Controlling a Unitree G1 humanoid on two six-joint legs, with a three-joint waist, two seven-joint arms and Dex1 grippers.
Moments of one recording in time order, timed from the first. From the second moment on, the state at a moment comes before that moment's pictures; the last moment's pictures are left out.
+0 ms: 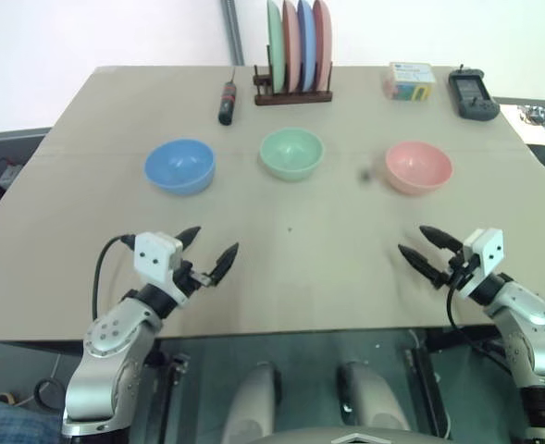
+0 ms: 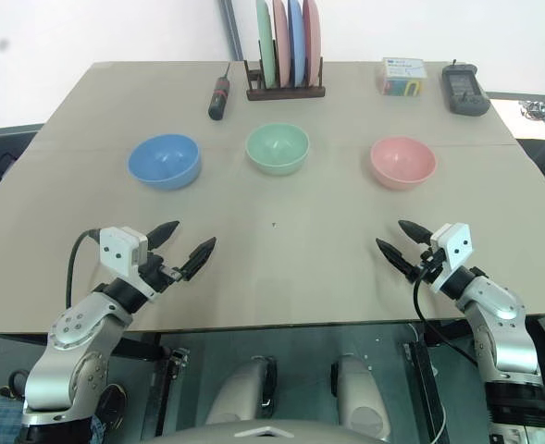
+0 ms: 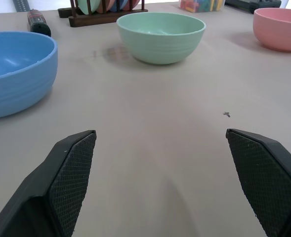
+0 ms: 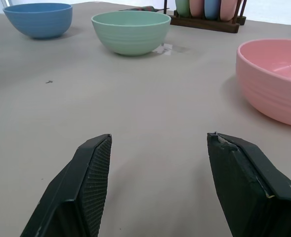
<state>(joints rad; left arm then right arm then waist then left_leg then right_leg) 0.14 0.42 0.22 -0.41 -0.38 0.28 -0.52 -0.03 -0.46 -0.17 -0.03 0.38 0.02 0.82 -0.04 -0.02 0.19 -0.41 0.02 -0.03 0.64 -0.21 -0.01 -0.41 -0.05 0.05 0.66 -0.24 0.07</state>
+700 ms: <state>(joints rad) 0.12 0.41 0.19 -0.44 -0.58 0.27 -0.70 -0.47 -0.70 -0.04 0.13 0.13 0.15 0.78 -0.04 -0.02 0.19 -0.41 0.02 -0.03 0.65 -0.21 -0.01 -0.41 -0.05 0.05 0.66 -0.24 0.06</state>
